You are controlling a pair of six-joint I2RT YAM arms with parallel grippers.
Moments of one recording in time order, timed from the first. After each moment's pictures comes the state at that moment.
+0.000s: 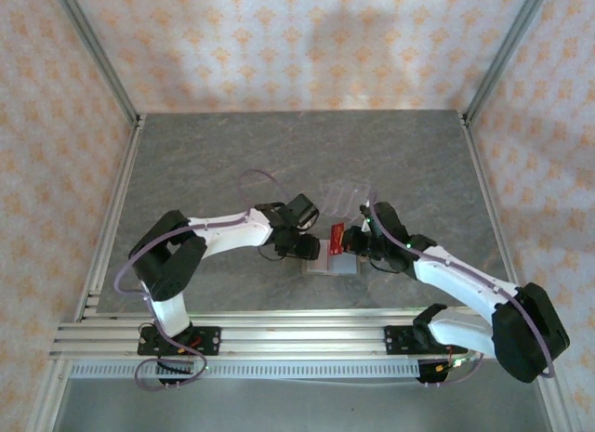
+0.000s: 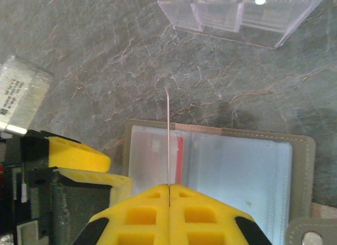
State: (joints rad) left arm -0.79 1.79 1.10 -0.54 0.15 -0.64; right arm 0.58 1.11 0.53 -0.21 -0.20 0.75
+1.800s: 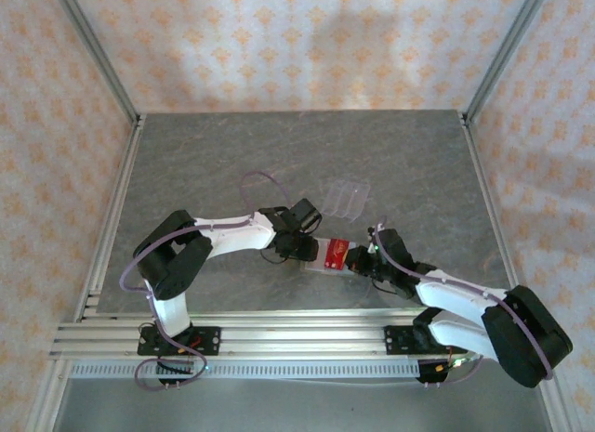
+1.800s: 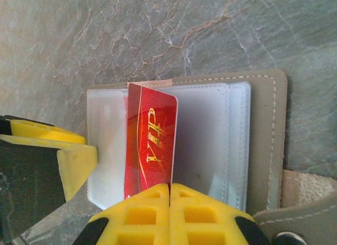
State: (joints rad) left arm -0.81 1.81 1.09 -0.50 0.07 -0.67; right arm 0.58 1.08 0.22 0.13 -0.22 0.90
